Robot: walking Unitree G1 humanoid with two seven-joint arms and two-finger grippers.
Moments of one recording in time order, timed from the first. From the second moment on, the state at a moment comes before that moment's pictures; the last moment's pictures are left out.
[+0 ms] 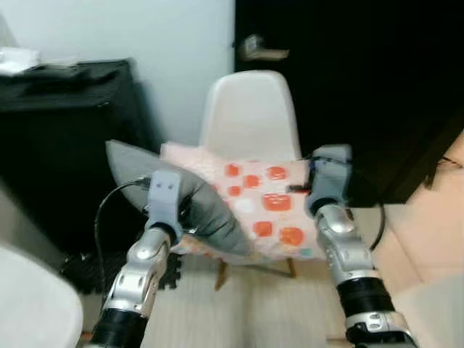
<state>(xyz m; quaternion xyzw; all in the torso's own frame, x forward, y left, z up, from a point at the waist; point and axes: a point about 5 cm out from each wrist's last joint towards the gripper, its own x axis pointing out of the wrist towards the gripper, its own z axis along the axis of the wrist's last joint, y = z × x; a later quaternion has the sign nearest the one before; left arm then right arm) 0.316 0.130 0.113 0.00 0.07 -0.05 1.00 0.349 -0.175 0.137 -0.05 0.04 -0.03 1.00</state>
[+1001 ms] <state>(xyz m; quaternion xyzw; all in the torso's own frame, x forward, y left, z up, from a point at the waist) 0.323 0.122 0.126 0.00 0.04 -0.07 1.00 0.351 -0.168 0.167 0.00 0.00 -0.03 1.00</state>
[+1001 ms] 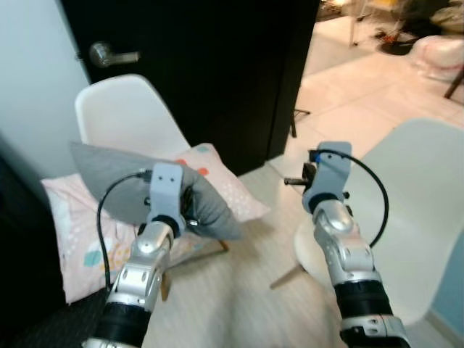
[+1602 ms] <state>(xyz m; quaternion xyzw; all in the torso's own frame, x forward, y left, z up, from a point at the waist) 0.347 0.116 0.188 0.02 -0.06 -0.10 0.99 0.362 -0.186 0.212 0.00 -0.09 -0.06 0.99</state>
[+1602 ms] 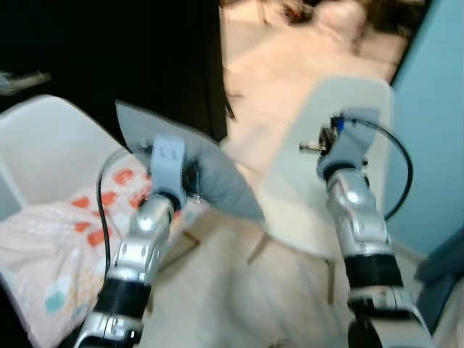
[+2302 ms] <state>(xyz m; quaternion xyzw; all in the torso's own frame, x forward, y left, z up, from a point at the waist) 0.338 0.139 0.140 0.03 0.06 -0.06 1.00 0.351 -0.182 0.170 -0.05 -0.03 -0.05 1.00</state>
